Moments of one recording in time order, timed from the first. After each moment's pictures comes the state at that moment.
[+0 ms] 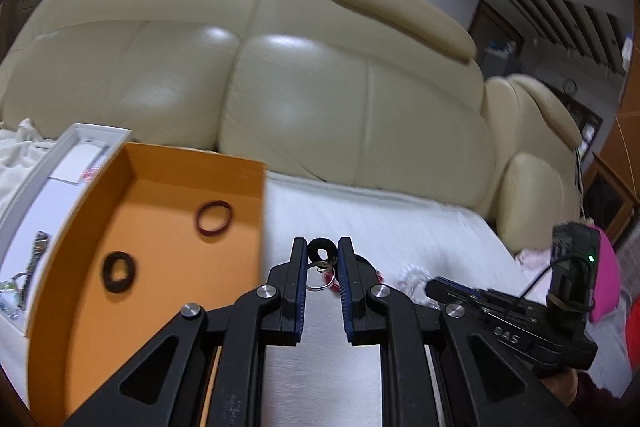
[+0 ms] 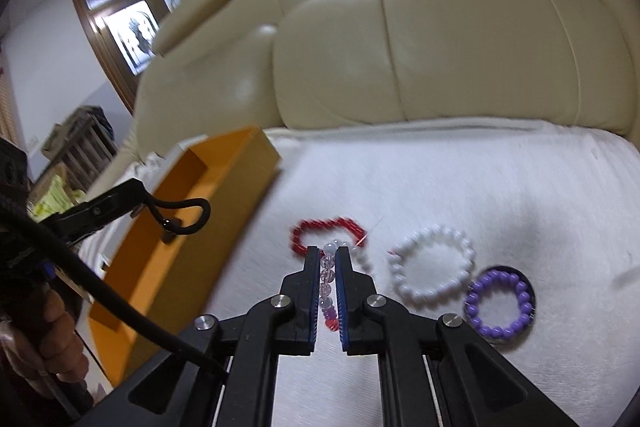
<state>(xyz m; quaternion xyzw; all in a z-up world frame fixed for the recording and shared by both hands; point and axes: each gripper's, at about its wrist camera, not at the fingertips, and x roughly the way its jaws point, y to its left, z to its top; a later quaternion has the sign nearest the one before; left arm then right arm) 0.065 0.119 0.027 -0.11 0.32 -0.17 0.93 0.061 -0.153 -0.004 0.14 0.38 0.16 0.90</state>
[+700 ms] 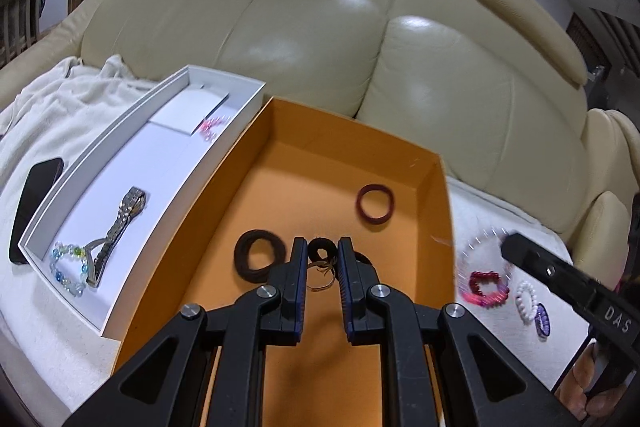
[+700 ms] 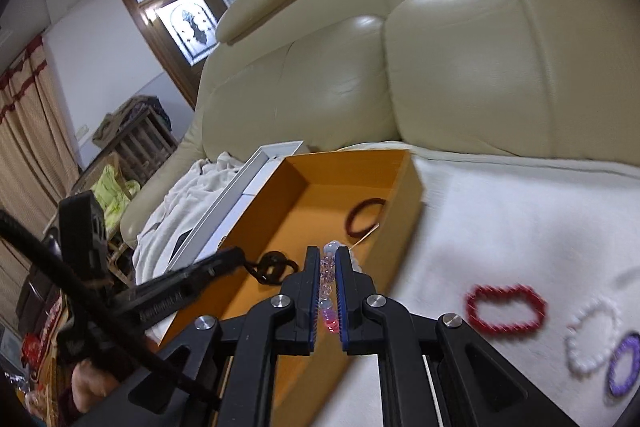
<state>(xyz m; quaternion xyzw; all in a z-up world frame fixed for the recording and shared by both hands) 0.106 0.215 -0.020 -0.15 0.40 -0.02 0.91 0.133 -0.011 0.018 0.14 0.38 0.27 0.88</state>
